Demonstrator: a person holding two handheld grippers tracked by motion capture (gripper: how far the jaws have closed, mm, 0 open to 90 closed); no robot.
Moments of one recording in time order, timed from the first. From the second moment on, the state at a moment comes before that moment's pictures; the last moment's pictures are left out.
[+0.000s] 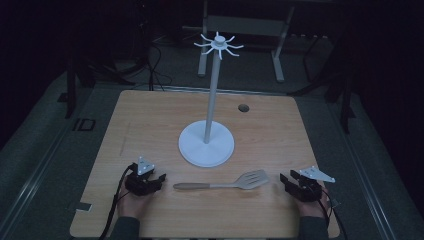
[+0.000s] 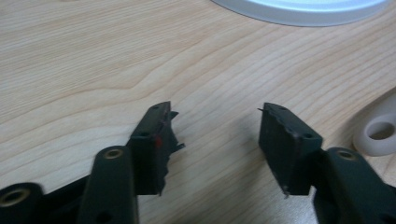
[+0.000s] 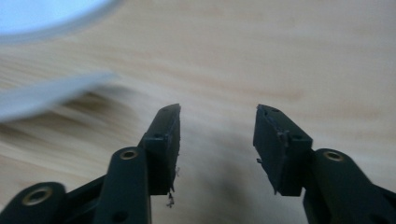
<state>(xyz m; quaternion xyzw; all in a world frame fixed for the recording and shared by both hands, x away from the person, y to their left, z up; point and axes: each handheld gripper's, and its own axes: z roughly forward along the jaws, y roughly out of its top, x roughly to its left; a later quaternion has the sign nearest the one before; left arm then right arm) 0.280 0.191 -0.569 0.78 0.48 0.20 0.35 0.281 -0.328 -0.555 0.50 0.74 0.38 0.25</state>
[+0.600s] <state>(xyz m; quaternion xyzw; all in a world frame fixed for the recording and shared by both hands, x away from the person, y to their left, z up) 0.271 0.198 -0.559 0.78 0.47 0.20 0.36 0.291 -0.292 -0.493 0.37 0.77 0.43 0.29</state>
